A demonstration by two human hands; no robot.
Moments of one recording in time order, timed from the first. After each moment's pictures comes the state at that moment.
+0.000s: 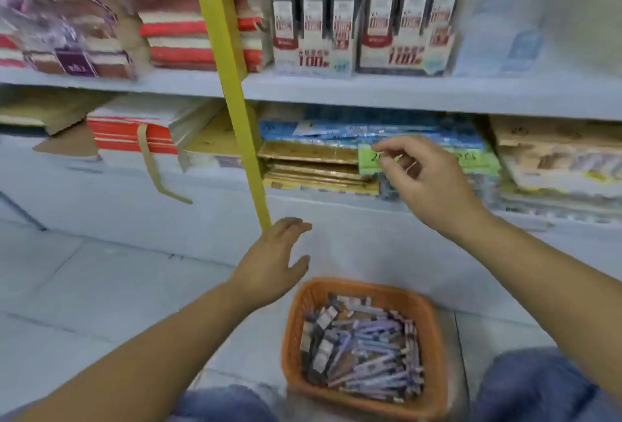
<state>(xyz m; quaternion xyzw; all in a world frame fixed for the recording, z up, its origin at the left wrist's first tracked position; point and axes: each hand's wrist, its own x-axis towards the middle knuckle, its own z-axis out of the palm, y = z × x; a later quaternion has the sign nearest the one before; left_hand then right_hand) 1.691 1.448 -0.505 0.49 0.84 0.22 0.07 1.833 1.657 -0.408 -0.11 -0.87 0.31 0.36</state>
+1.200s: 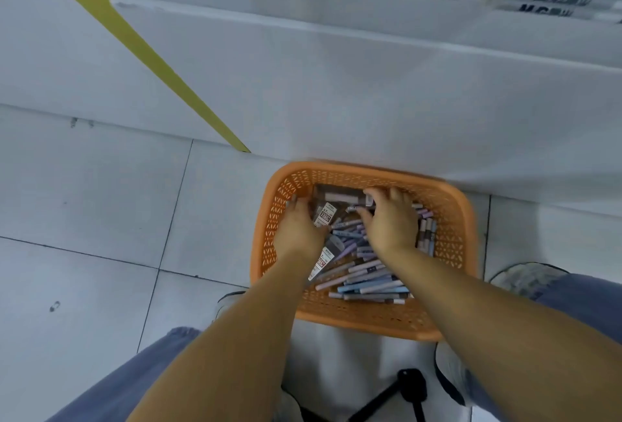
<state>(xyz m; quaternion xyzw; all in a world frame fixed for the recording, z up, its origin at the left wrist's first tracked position) 1.726 1.523 -0.806 0.16 0.91 0.19 0.34 1.825 1.650 -0.812 -0.43 -0.87 0.22 -0.07</state>
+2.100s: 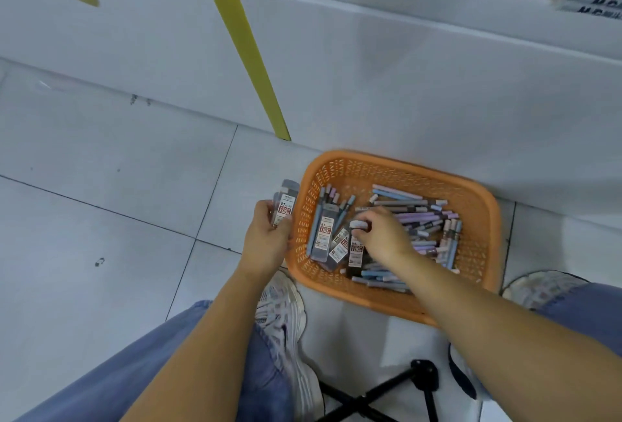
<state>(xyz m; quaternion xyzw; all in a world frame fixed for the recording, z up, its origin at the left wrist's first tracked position) 1.709 1.414 -0.755 0.00 0.81 0.48 0.33 1.816 1.597 -0.793 -0.35 -0.83 0.39 -0.20</state>
